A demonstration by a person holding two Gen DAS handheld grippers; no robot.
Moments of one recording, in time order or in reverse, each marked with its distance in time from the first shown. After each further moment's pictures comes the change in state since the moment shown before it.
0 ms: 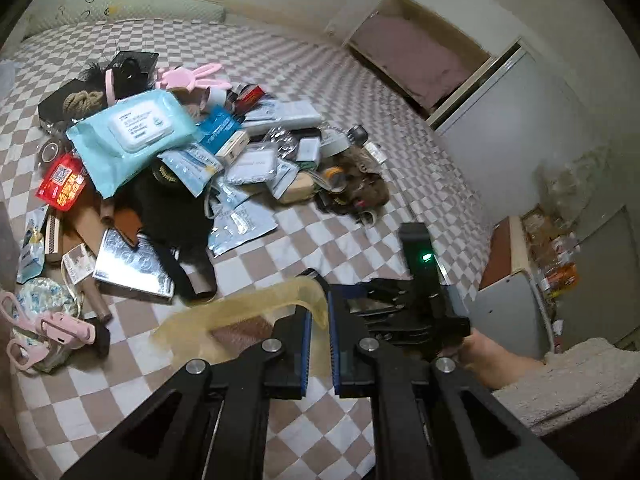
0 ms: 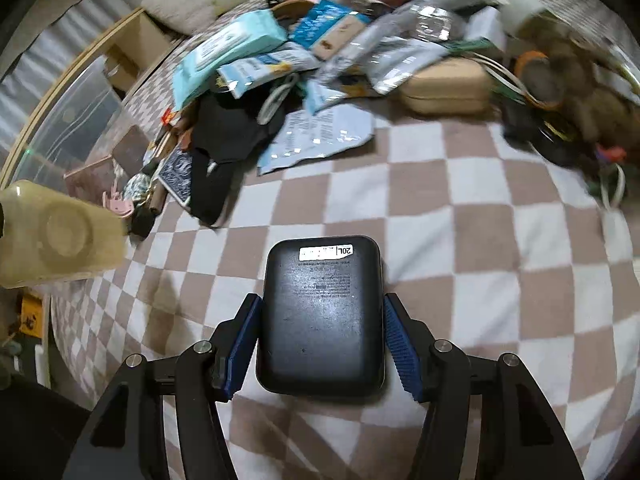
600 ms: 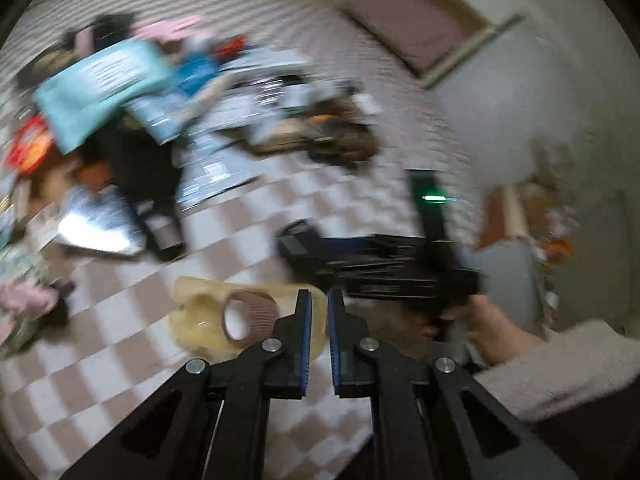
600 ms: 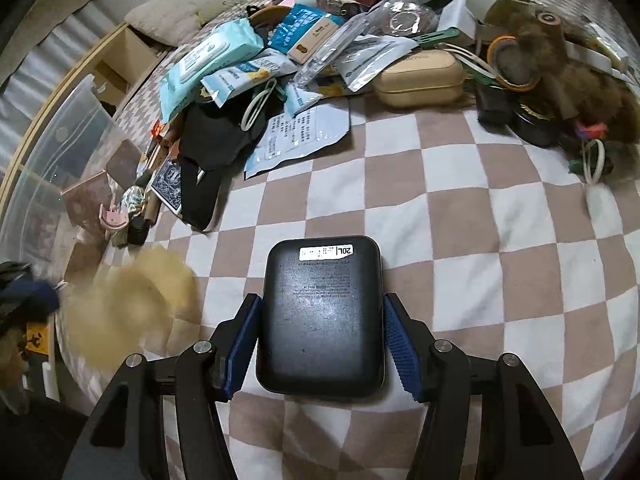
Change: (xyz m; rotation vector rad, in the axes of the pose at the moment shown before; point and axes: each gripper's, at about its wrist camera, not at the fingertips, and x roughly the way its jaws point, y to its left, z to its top) left arm 0.025 -0.013 -0.016 0.051 0.122 -0.061; right arm -0.010 -0.012 -0.006 0.056 -0.003 -0.006
